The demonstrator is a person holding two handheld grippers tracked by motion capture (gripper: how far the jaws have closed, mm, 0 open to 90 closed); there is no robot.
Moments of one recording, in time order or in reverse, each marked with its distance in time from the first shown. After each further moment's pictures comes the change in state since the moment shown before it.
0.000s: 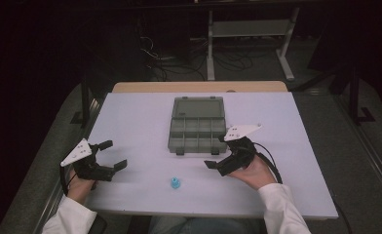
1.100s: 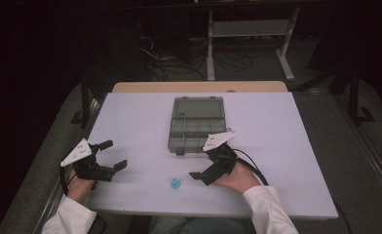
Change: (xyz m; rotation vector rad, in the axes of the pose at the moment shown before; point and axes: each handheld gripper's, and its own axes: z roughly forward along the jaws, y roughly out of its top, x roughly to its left) left arm -0.001 0.000 0.000 -0.015 -0.005 0.000; right arm 0.023 0.000 0.046 0.099 0.089 -0.044
